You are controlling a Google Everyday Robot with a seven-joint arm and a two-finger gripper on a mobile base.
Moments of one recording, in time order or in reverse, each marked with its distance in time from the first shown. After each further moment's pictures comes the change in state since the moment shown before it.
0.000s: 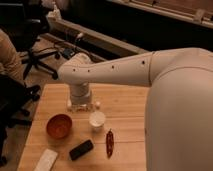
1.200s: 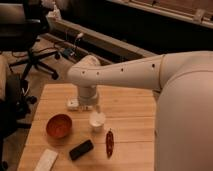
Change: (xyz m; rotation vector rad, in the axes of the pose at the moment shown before) arm 0.000 -0.042 0.012 -0.010 -0.018 0.075
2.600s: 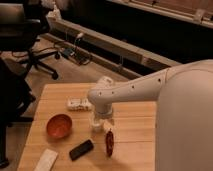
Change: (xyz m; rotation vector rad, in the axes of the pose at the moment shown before) arm 0.016 -0.065 0.102 0.058 0.009 0.091
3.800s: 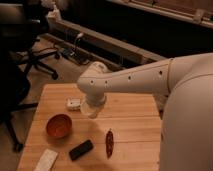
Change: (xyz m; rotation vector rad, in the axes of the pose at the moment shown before) arm -0.033 0.057 -0.095 -0.067 -0.141 -0.098
